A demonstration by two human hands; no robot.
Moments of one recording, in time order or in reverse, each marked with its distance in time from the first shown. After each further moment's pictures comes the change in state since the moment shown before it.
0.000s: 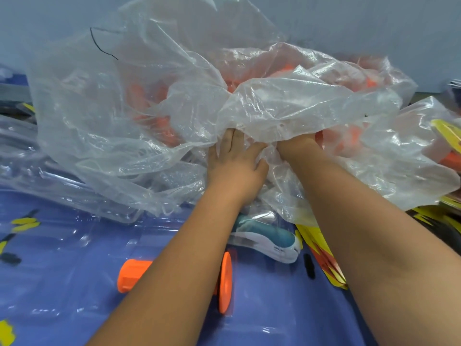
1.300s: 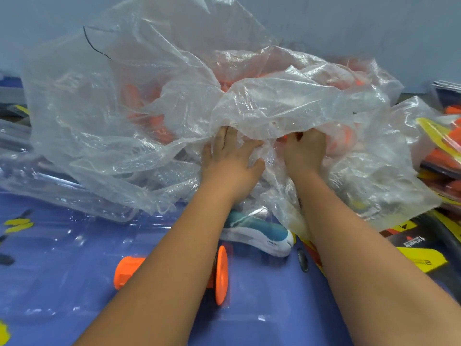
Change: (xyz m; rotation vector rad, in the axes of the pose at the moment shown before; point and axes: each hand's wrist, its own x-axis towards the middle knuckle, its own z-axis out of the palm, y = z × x) left_hand 0.001 -0.006 0.000 -0.039 0.028 0.040; right_hand 0.003 0.008 0.050 1.142 0.891 0.095
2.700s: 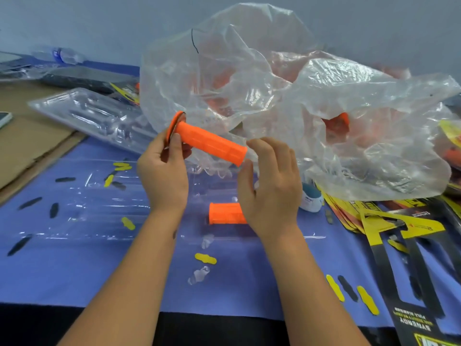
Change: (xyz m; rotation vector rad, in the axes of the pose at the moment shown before) left_hand -0.155 -0.076 -0.100 -0.847 0.881 -0.320; right_hand -0.229 -0.117 -0.044 0.106 0.135 -0.771
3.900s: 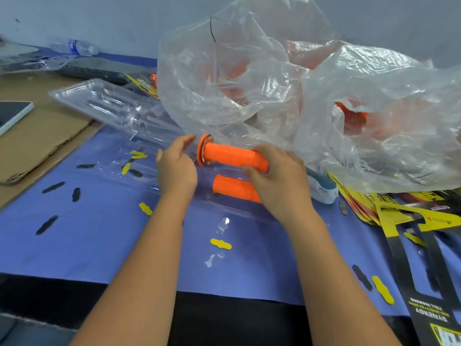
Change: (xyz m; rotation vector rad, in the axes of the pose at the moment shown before) left_hand 0.008 -0.035 -0.020 0.392 -0.200 -0.210; right_hand -0.001 0.014 0.007 -0.034 -0.578 0.334
